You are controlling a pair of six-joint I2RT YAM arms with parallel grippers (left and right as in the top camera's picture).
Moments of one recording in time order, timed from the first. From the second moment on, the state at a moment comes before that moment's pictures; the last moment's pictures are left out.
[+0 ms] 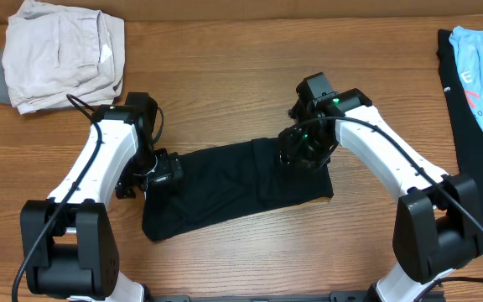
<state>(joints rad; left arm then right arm) -0.07 1.73 1.20 -1.20 0.02 -0.42 0.37 1.83 1.36 -1.00 -0.37 0.38</state>
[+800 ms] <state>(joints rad) -0.07 1.73 1.20 -1.20 0.02 -0.42 0.43 2.01 1.24 -0.78 -0.58 0.46</state>
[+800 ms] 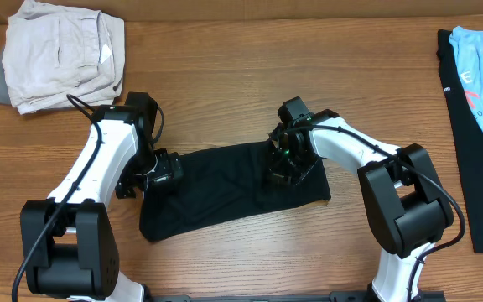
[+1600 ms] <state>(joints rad) 0.37 1.73 1.20 -1.16 0.25 -0.25 0.10 1.84 1.61 -1.20 -0.24 0.46</state>
